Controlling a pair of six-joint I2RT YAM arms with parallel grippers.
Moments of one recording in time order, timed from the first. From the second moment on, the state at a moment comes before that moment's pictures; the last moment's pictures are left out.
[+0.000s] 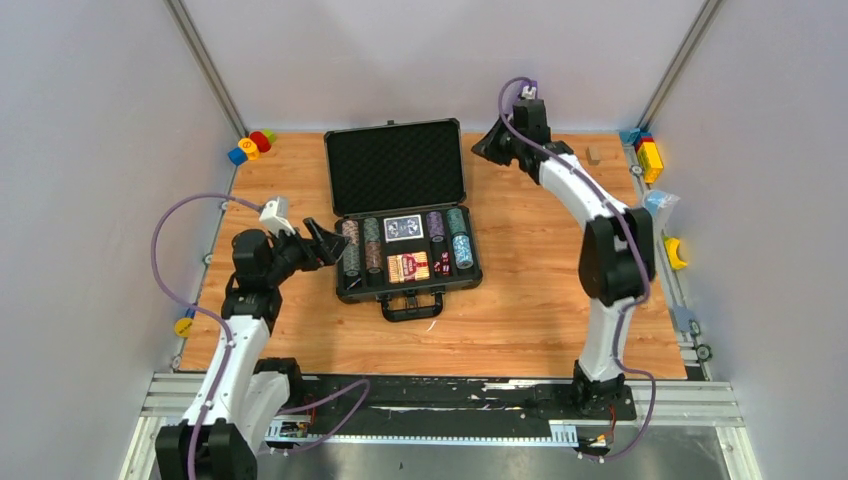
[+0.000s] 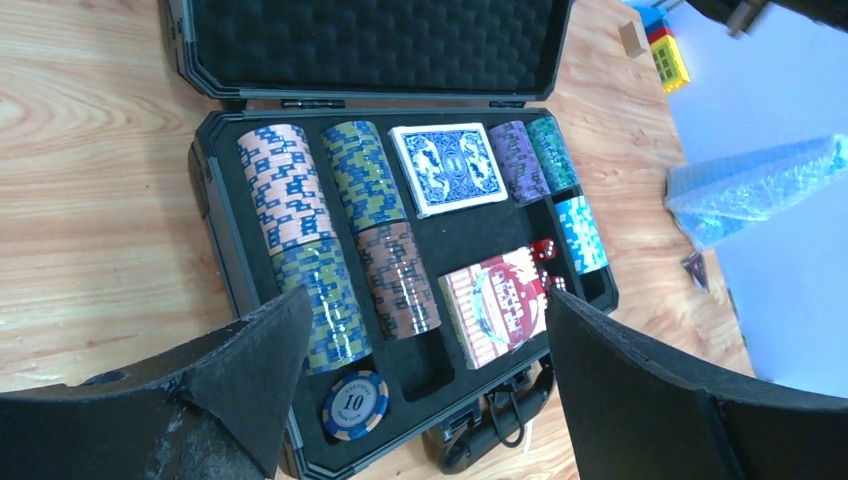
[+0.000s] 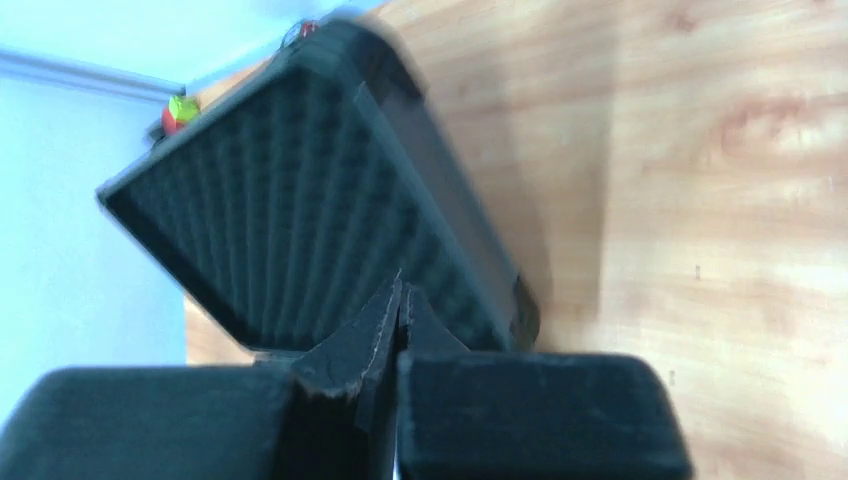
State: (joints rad) left arm 0.05 0.82 0.47 0.02 0.53 -0.50; right arm 0.30 1.87 1.59 -0.23 -0.15 0.72
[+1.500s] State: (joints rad) left arm 0.05 0.58 0.61 -0.50 0.42 -0.55; right arm 0.42 1.52 1.12 -0.15 -0.34 0.54
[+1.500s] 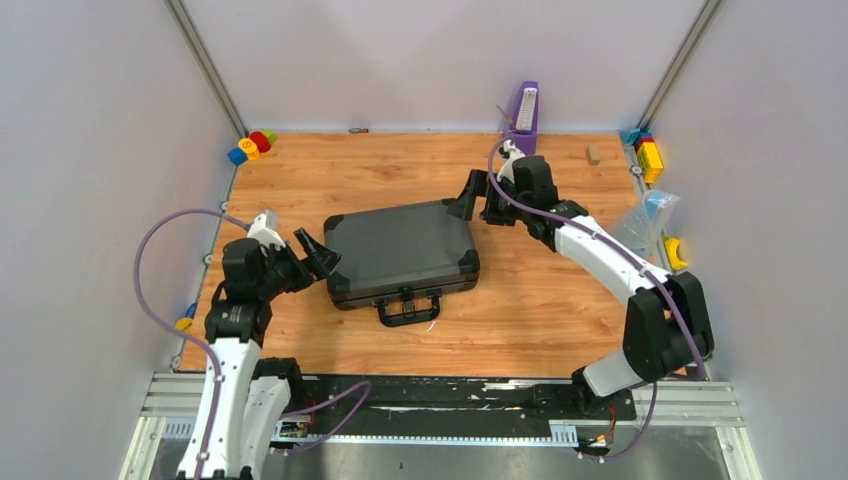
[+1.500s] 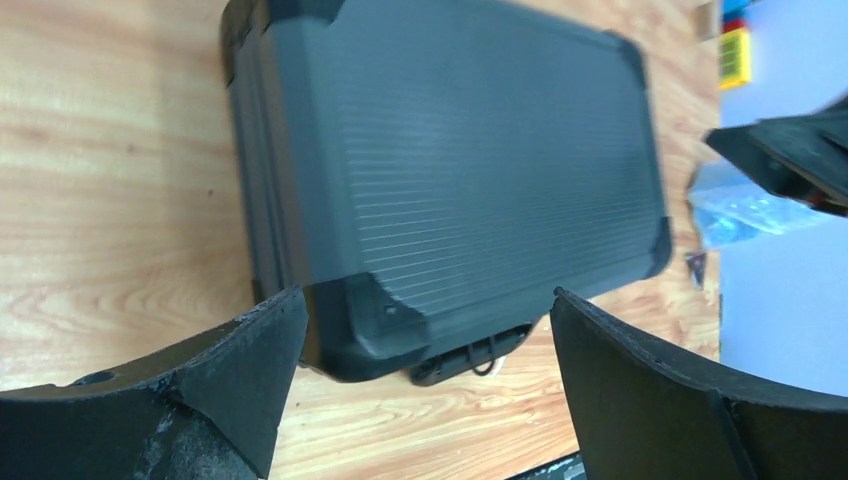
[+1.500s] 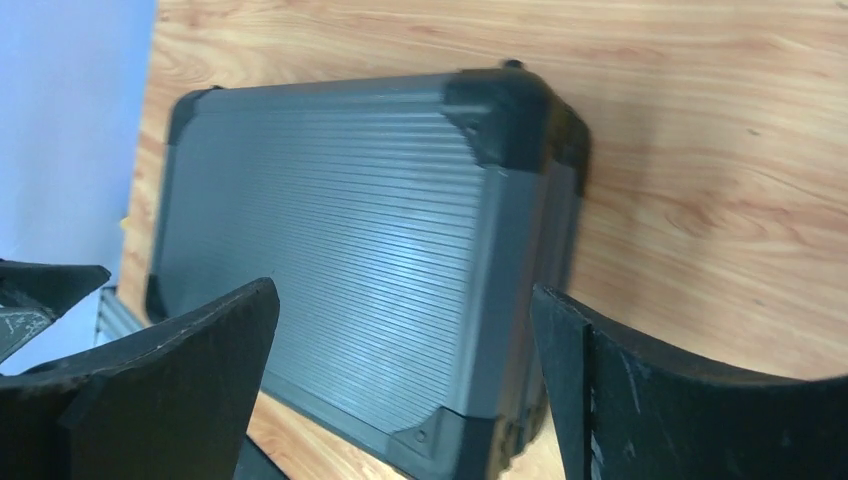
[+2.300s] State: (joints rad) left arm 0.35 0.93 0.45 -0.18 0.27 -0.58; right arm 0.79 1.74 1.07 -0.05 -0.24 0.76
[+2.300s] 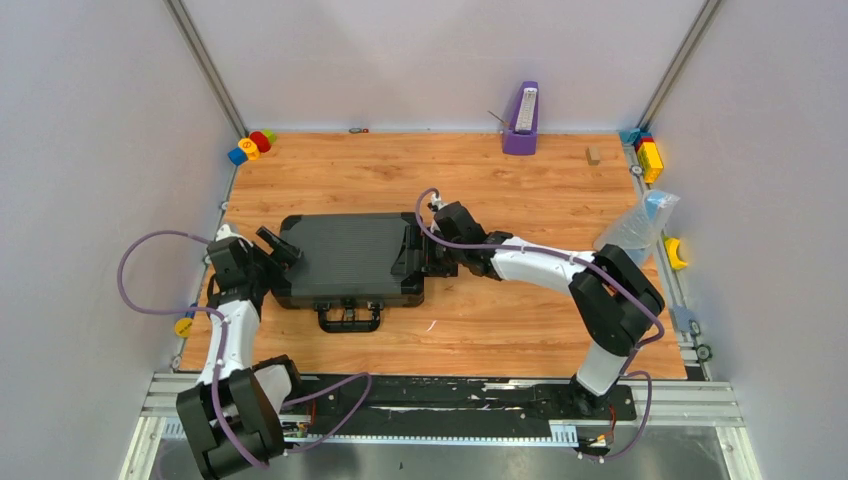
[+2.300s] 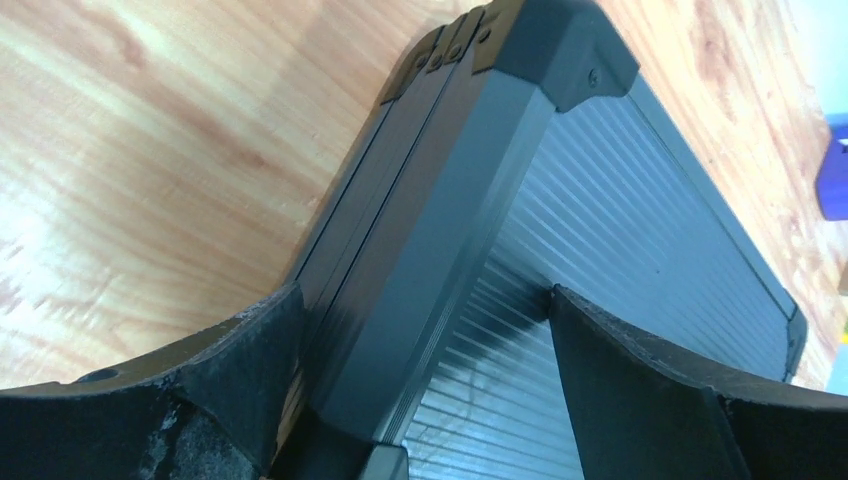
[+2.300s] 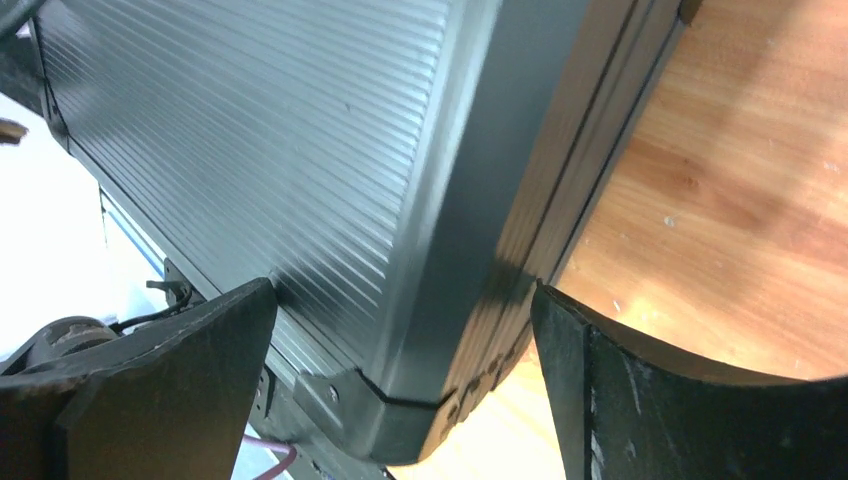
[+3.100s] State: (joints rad) left arm -0.30 0.76 0.32 -0.05 0.22 -0.86; right arm 0.26 0.89 0.77 -0.50 0.24 0.78
